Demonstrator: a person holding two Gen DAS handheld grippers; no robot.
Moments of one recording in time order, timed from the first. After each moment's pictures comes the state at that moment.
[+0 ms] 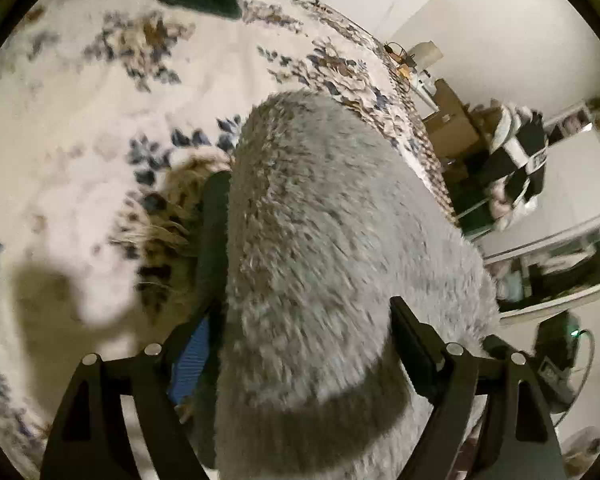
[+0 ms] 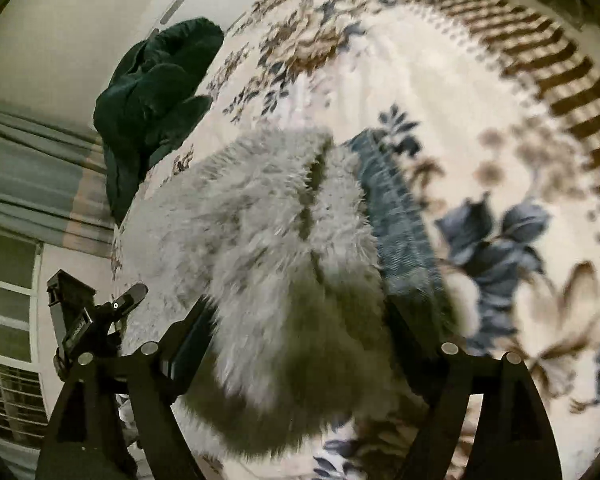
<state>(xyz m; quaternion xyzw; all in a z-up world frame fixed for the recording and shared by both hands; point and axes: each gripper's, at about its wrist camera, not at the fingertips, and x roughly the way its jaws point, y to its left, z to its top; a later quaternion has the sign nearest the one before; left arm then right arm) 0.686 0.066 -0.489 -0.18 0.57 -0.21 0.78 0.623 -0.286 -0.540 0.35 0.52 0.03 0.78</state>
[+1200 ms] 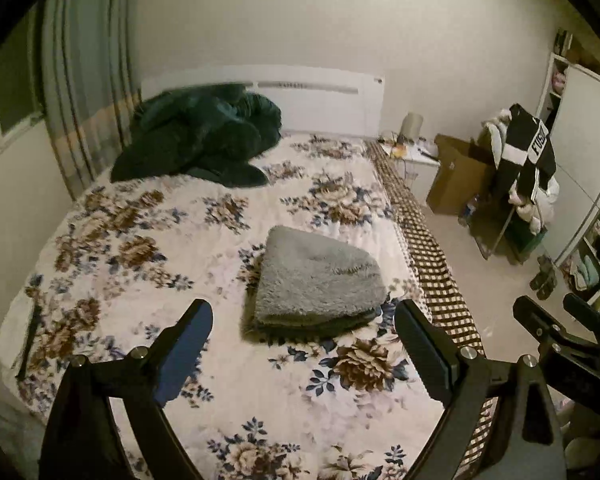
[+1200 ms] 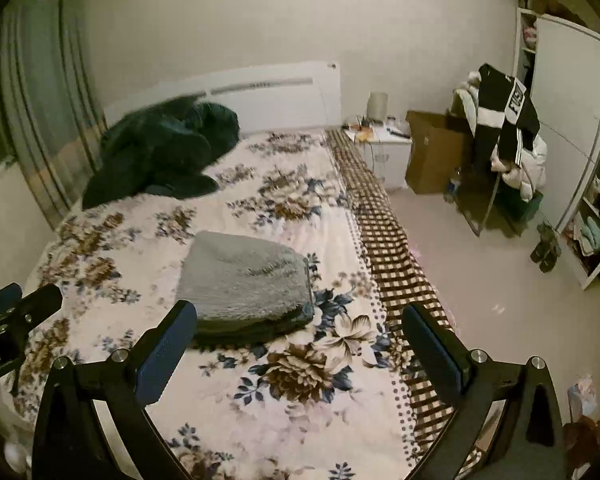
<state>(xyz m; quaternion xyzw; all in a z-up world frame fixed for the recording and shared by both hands) 0.343 0.036 -0.141 -0.01 0.37 -0.08 0.92 0.274 -0.182 -0.126 0.05 0.36 -0.09 0.93</state>
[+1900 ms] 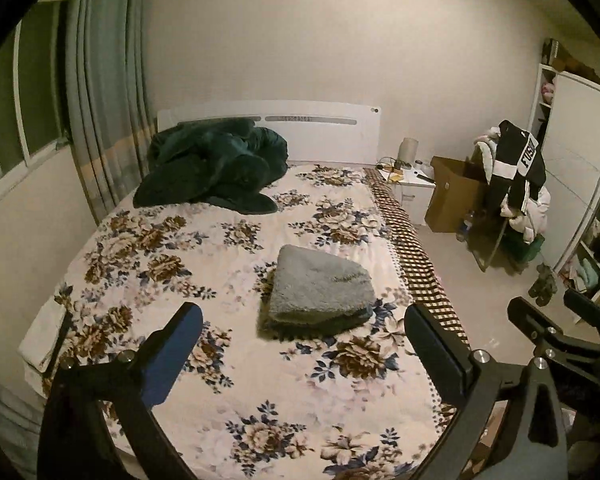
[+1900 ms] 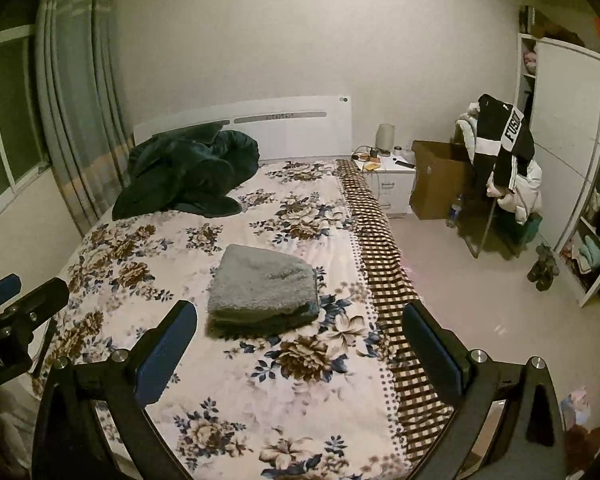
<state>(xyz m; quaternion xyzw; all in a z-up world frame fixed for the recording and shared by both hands) 0.247 0.042 -0.077 0.01 0.33 -0.07 0.94 0.117 -0.151 -0.007 0.04 0.33 -0.07 0.94</state>
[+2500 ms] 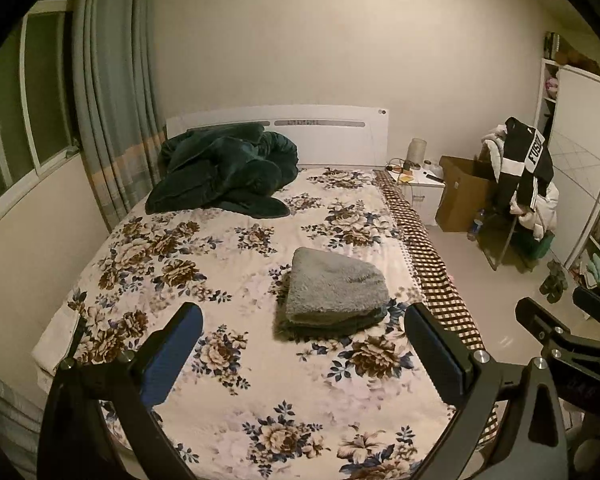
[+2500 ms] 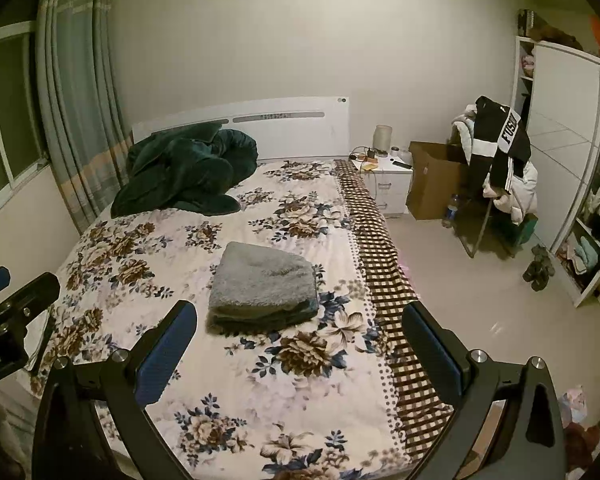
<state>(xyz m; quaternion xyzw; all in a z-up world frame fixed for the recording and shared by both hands) 0.232 0.051 -0.076 0.02 0.32 -0.05 0.94 0.115 -0.143 0.002 0.03 0.33 -0.07 0.94</state>
